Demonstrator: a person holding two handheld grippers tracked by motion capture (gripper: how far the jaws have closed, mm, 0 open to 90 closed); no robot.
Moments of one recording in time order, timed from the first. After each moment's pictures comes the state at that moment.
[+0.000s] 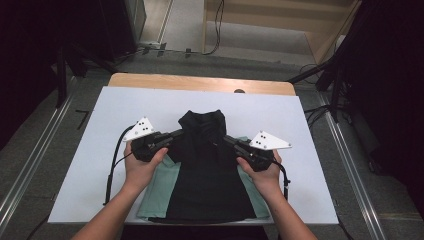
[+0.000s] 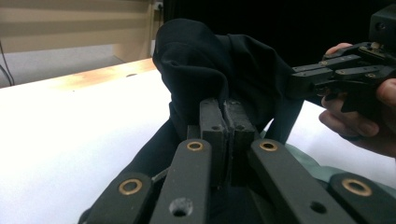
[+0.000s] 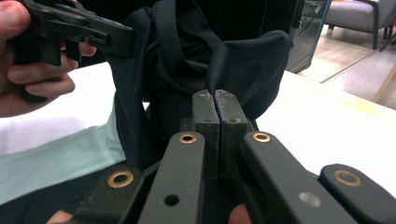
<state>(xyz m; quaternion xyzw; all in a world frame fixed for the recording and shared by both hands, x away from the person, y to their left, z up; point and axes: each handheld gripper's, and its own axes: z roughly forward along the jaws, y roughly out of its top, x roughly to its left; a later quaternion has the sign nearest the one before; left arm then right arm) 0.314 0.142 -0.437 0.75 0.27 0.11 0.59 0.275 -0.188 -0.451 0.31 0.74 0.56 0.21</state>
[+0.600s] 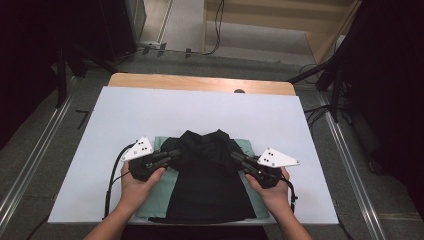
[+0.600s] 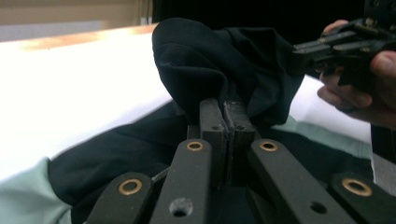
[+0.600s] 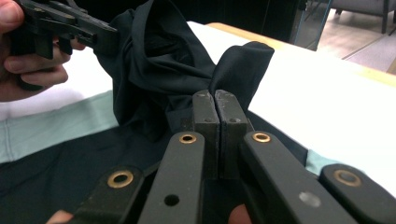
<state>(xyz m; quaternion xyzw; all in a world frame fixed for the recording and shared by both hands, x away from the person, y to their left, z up) 0.279 0.150 -0.466 0.77 0.27 0.08 0.57 0.240 -0.206 -0.474 0.32 0.75 0.55 0.19</state>
